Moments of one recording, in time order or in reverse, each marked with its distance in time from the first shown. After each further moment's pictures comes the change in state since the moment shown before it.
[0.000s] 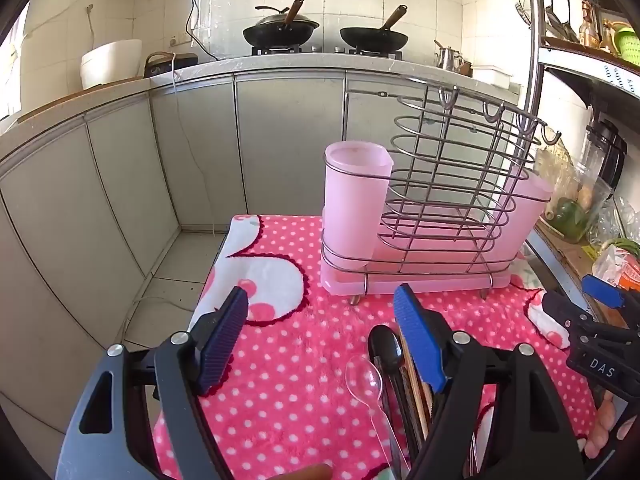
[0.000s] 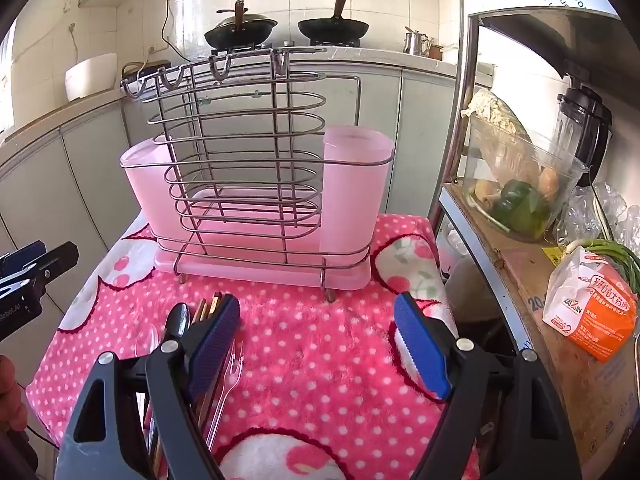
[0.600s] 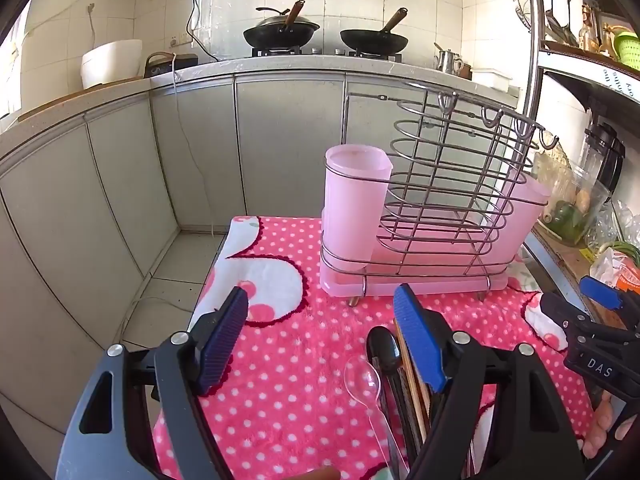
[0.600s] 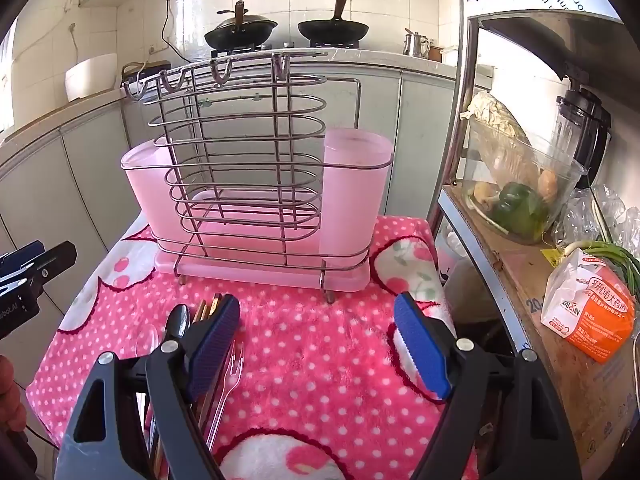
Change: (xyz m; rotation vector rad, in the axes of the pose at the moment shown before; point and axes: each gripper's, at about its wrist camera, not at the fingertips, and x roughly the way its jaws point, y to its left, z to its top) left arm 0.000 0.000 0.000 -0.001 -0.002 -0.001; right arm -0.002 0.000 0.001 0.001 -0.001 -0.002
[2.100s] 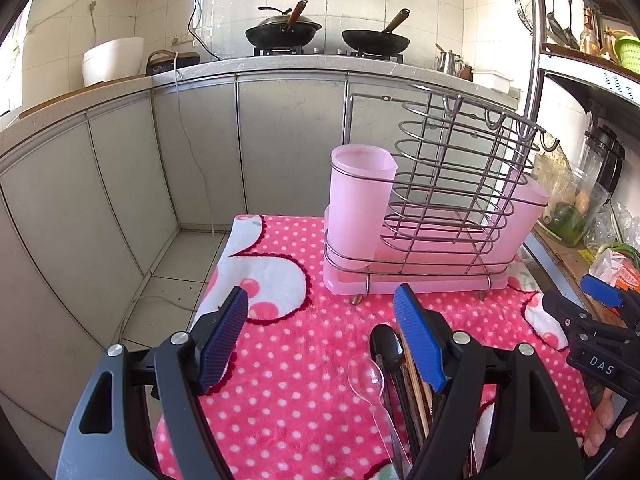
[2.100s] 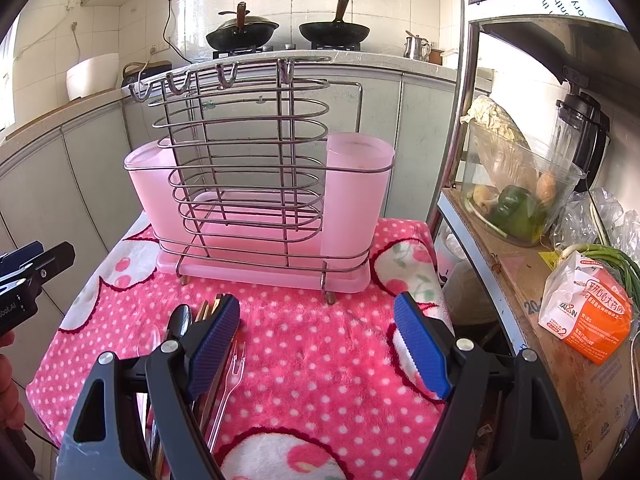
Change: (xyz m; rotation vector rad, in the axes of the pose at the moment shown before) left arm -0.005 0.005 0.004 -0.009 0.005 -0.003; right arm -0.004 0.002 0.002 -0.003 -0.002 0.000
